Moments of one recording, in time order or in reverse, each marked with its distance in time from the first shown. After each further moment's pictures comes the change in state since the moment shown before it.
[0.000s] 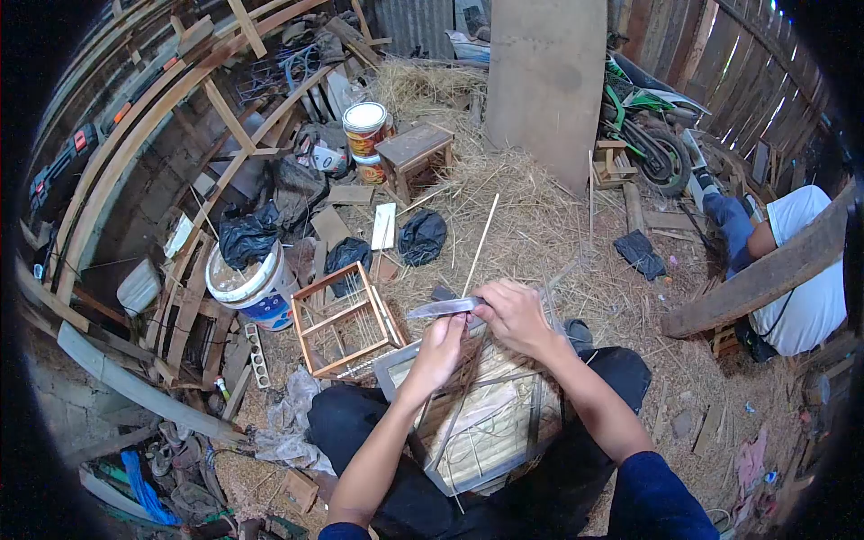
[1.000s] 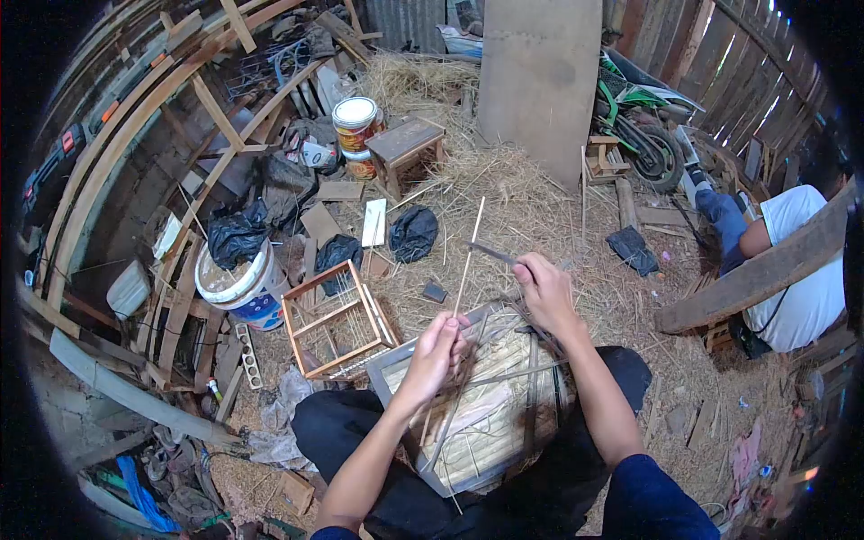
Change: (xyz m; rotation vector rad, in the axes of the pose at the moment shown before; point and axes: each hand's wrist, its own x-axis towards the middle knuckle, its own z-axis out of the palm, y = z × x) left_hand -0.016 0.022 0.000 -0.334 -0.089 -0.185; right_hand -0.007 0.034 -0.027 -0.024 0.133 0.425
